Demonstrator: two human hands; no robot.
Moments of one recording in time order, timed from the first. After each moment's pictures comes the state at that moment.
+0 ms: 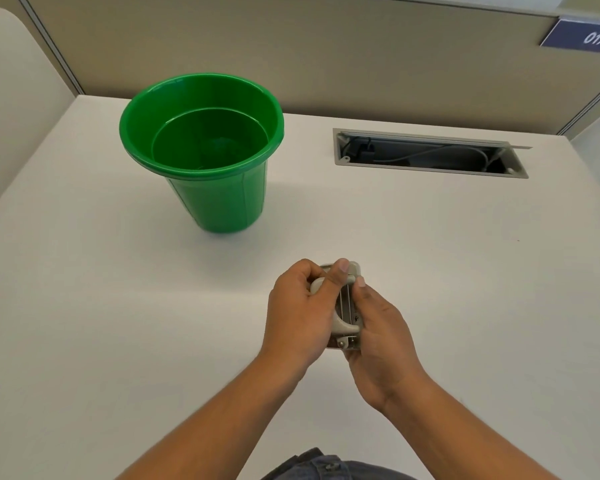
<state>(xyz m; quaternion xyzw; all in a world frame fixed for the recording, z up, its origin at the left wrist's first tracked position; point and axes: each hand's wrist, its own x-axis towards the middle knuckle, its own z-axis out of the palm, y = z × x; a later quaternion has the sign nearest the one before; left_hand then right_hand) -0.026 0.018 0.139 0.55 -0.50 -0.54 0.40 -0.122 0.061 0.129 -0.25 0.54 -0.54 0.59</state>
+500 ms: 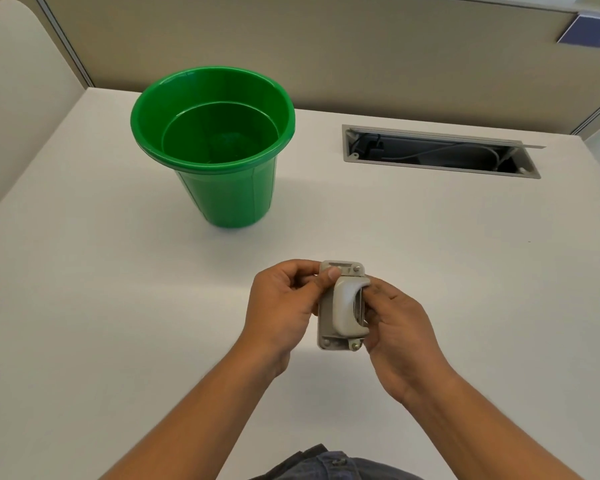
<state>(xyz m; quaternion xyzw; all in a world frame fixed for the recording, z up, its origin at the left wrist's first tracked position) 0.001 0.010 0.134 0.51 -0.42 -0.63 0.41 -0.135 0.056 0.134 -0.24 0.57 -0.53 0.57</state>
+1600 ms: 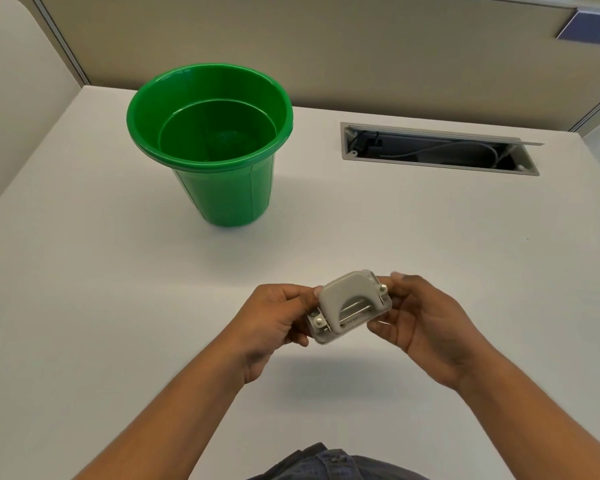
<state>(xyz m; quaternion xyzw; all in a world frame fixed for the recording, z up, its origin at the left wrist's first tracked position) 0.025 0.010 0.125 0.47 -0.40 -0.75 0.26 -0.182 0.056 0.147 -0.21 0.53 -0.47 0.67</state>
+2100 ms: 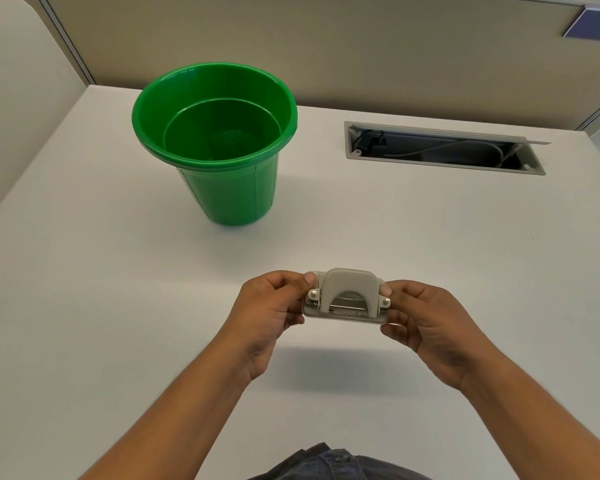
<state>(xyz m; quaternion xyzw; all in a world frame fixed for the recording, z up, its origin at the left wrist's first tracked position) 0.027 0.006 0.119 0.49 -0.32 -0.72 0.36 -0.184 0.057 0.141 -0.25 0.60 -0.44 0.62</state>
